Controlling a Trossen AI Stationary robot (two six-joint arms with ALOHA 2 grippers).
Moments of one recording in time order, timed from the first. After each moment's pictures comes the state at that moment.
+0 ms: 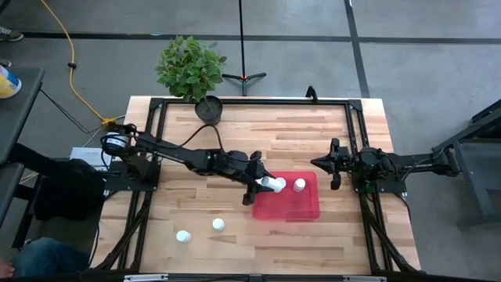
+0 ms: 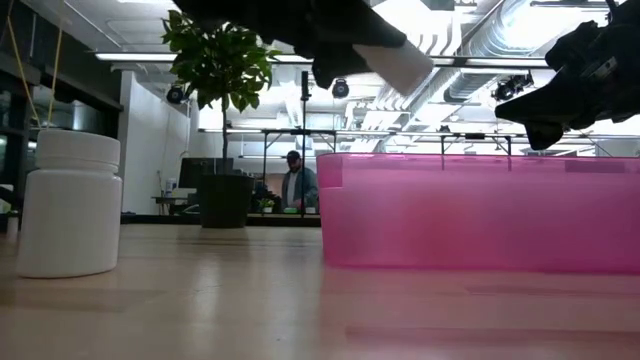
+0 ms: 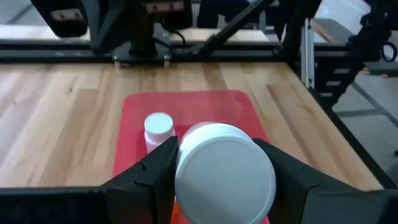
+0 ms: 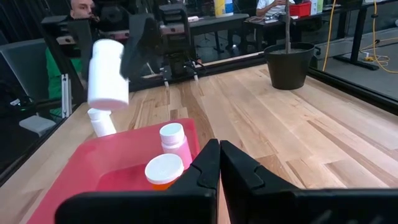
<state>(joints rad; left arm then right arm) -0.11 1.70 1.11 0.21 0.05 -0.05 0.03 0.16 0.01 0.04 0.15 0.20</state>
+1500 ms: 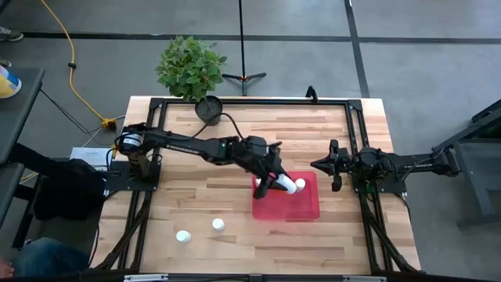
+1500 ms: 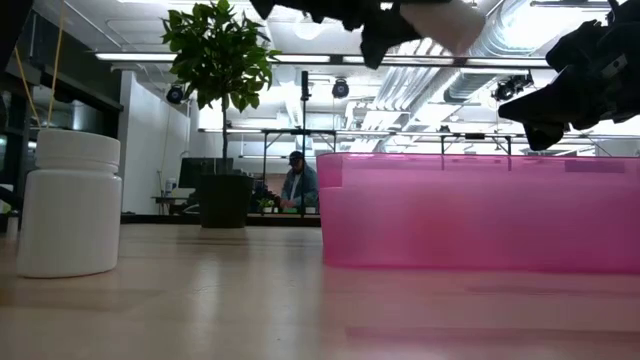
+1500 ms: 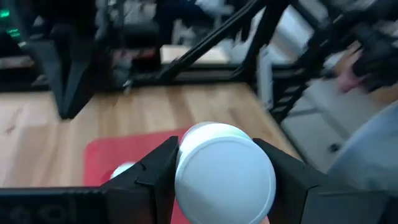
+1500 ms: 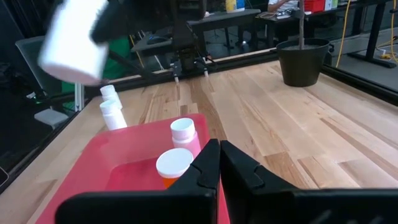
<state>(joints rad) -0.03 1.84 1.43 0.02 0.33 -0.05 0.03 0.16 0.01 0.03 0.10 0.20</state>
